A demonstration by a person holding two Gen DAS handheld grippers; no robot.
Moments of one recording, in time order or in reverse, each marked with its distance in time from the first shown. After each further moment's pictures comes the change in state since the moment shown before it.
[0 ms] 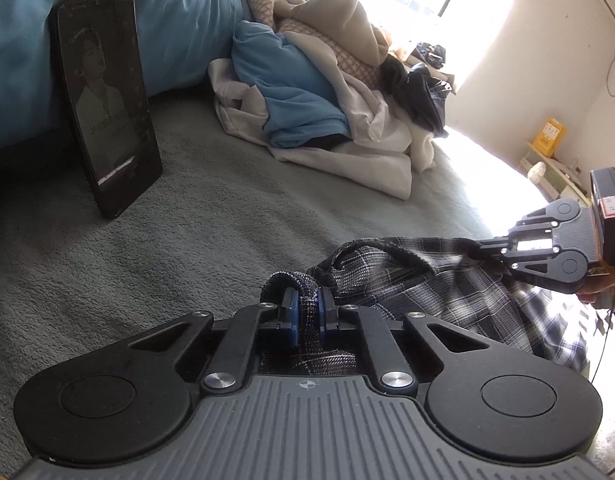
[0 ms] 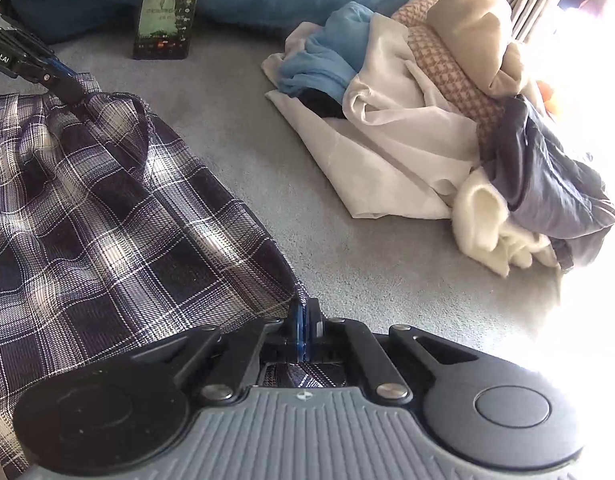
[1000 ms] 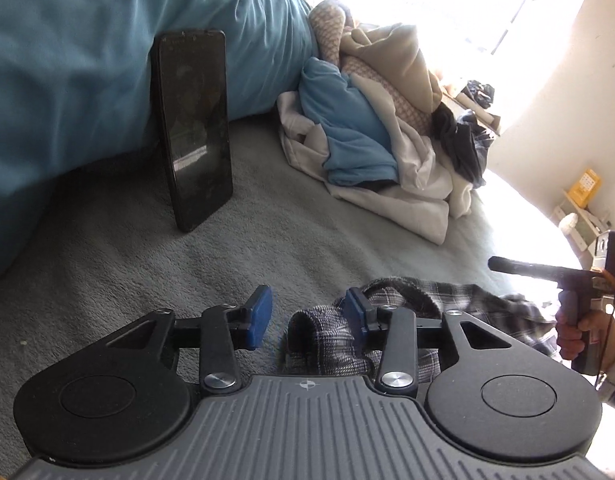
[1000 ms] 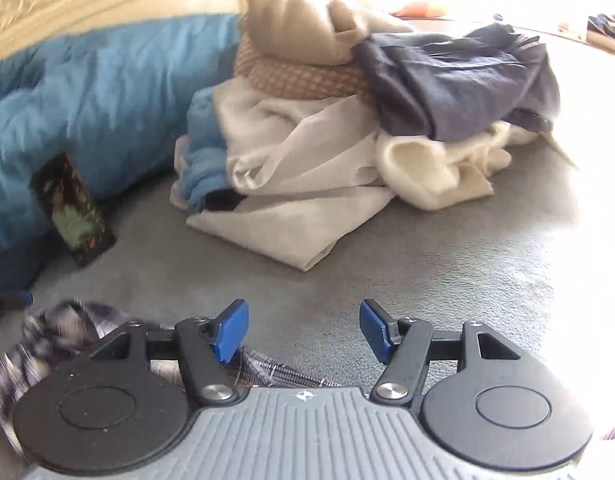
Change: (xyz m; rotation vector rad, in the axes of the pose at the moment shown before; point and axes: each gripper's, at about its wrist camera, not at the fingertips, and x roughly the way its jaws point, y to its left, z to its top) left arm -0.046 0.014 0.016 -0.146 -0.070 0.114; right arm -0.003 -0.085 -0.027 0.769 -0.225 0.131
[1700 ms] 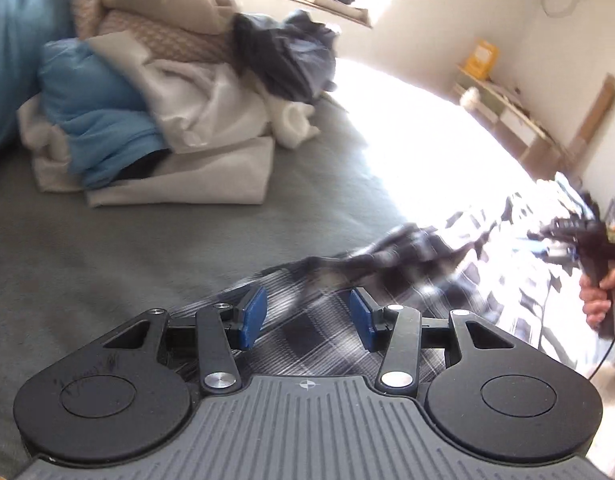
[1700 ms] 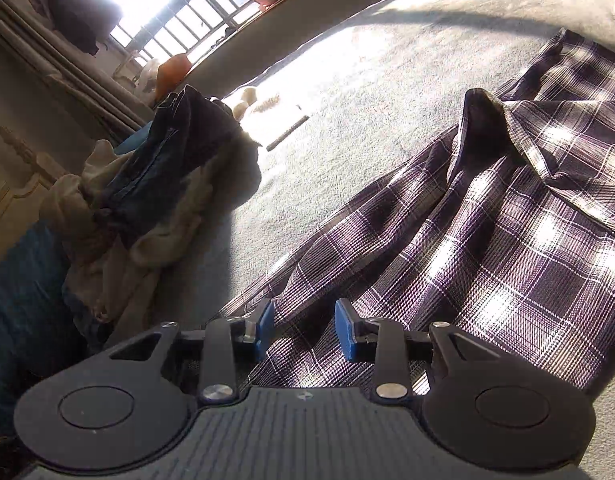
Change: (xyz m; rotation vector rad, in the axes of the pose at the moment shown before) left arm 0.105 -0.176 0.006 0.463 0.265 -0.287; right arm -0.173 -0.167 -0.091 0.708 -0.107 -0.203
